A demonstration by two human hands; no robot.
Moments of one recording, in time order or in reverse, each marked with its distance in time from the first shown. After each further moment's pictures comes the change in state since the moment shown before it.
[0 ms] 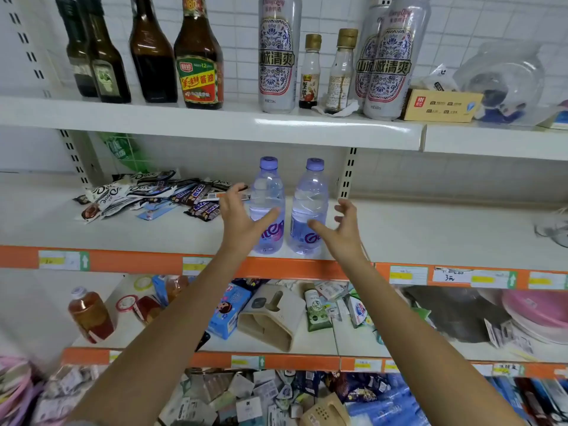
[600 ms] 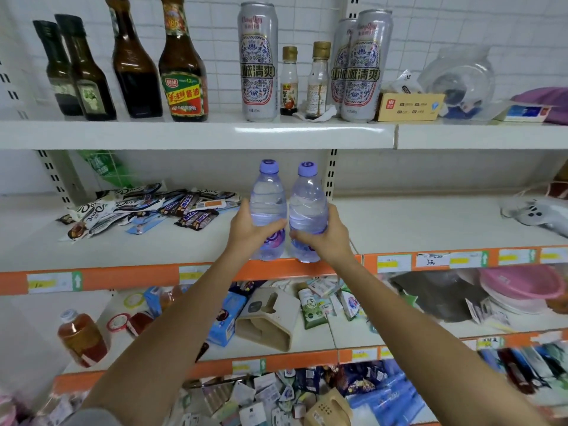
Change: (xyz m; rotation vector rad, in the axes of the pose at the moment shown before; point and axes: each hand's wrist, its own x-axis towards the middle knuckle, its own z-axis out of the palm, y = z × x) left_hand -0.006 0.009 0.009 -0.108 -0.239 -0.041; right_hand -0.025 -0.009 -0.004 -0.053 0.002 -0.039
